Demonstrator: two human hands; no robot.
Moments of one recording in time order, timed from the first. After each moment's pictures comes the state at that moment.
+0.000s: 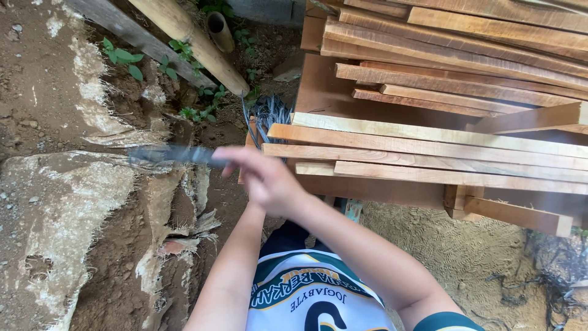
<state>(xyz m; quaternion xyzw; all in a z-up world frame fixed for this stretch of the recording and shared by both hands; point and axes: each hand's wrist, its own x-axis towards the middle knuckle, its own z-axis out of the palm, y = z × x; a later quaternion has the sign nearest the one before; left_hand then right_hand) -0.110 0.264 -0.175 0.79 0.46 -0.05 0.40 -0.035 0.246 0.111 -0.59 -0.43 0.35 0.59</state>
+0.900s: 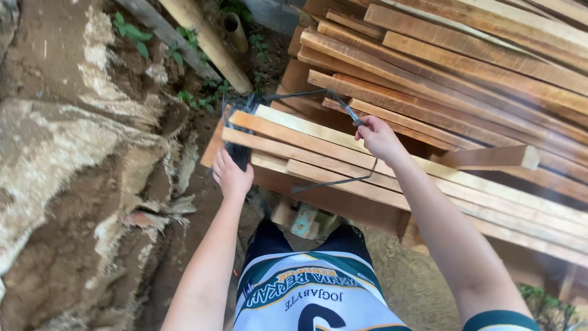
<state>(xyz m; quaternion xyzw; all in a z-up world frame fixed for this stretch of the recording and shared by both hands) -0.080 0.192 -0.108 0.74 0.62 0.03 0.26 0.271 0.034 -0.002 -0.80 -0.24 0.39 0.39</state>
